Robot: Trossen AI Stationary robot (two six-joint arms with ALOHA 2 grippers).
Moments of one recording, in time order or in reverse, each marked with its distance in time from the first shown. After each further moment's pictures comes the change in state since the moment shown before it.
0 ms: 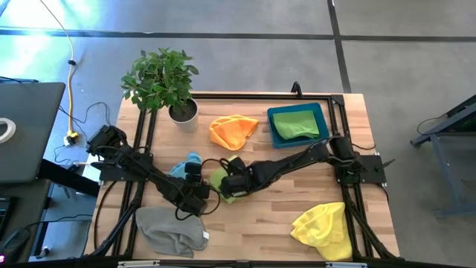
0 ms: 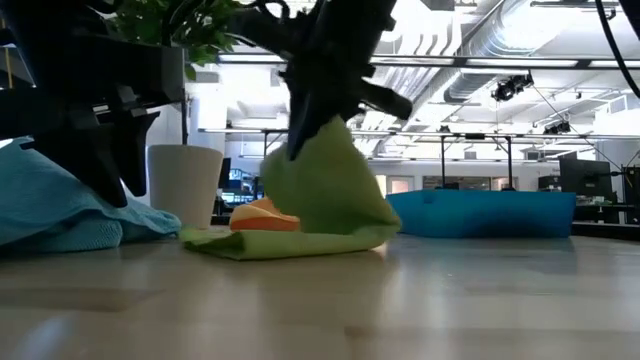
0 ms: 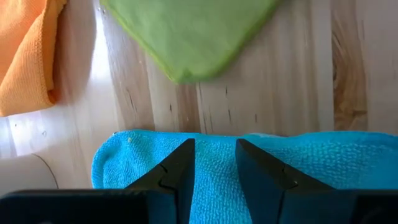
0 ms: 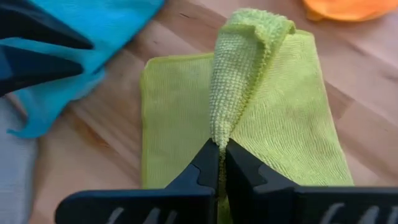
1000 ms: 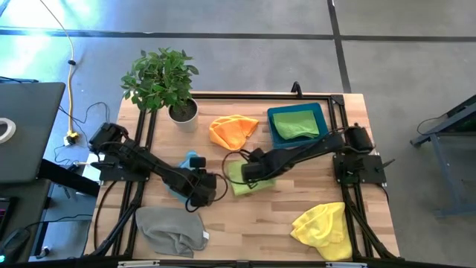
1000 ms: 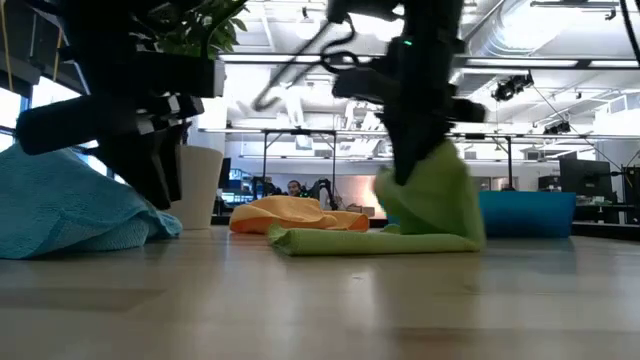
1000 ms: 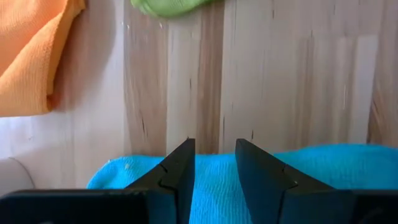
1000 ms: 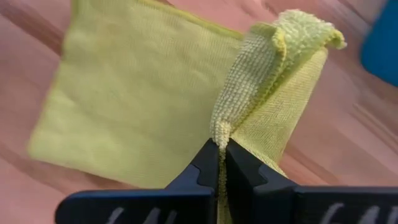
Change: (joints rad) left arm 0.116 0.001 0.000 0.105 0.029 0.000; right arm -0.078 -0.200 -0.285 -0.178 -0.124 -0.017
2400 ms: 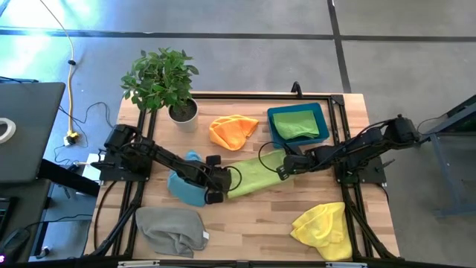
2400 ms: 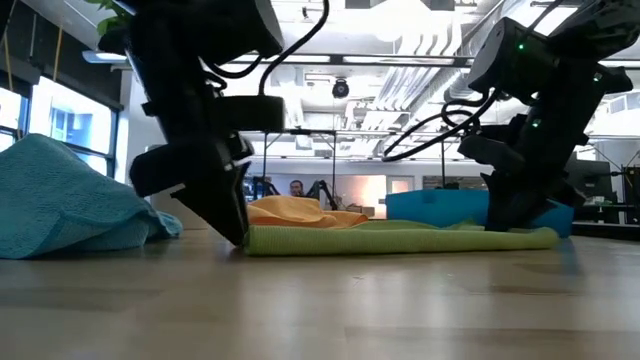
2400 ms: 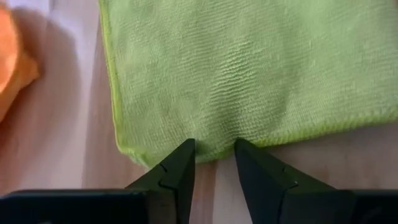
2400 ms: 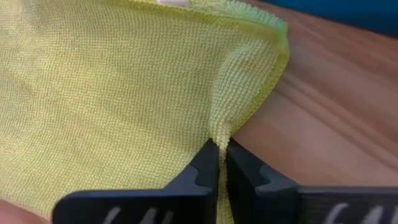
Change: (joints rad) left arm 0.165 0.136 -0.003 0.360 0.113 0.133; right arm -0.063 -0.511 -0.961 0.742 0.001 0.002
